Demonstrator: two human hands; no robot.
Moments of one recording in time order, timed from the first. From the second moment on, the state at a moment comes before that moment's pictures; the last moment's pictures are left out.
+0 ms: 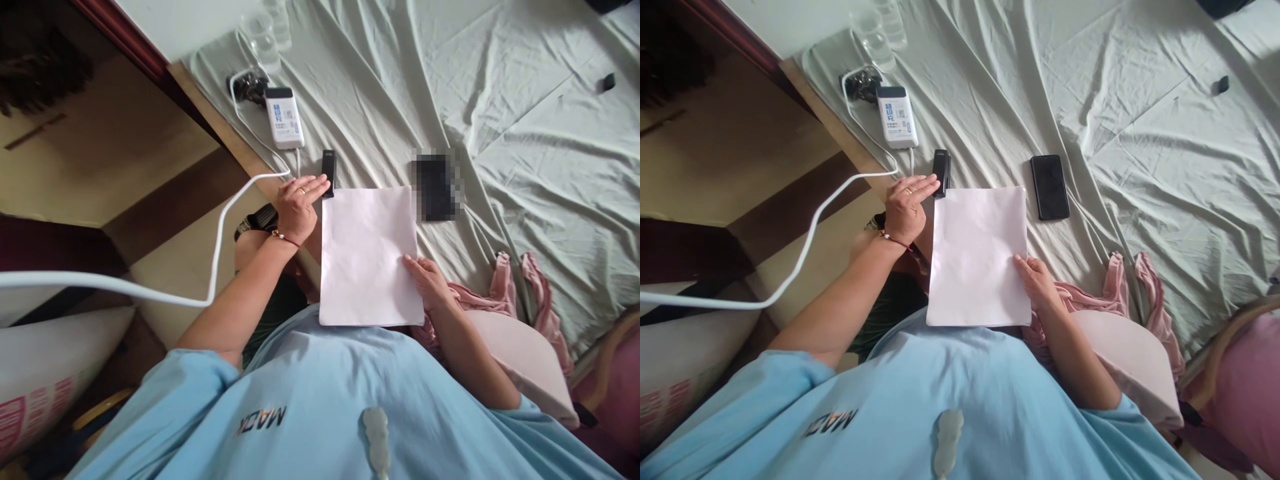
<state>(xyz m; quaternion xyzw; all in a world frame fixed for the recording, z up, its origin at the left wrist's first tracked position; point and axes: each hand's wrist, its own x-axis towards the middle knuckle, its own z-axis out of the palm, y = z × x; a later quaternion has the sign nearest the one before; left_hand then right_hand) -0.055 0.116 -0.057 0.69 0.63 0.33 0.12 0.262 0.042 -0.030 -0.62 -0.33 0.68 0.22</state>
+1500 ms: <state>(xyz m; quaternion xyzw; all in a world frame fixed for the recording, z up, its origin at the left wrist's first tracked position) 0.001 0.007 -0.055 0.53 0.75 0.27 0.30 0.306 0.185 -0.059 -0.71 -0.68 0.07 0.19</state>
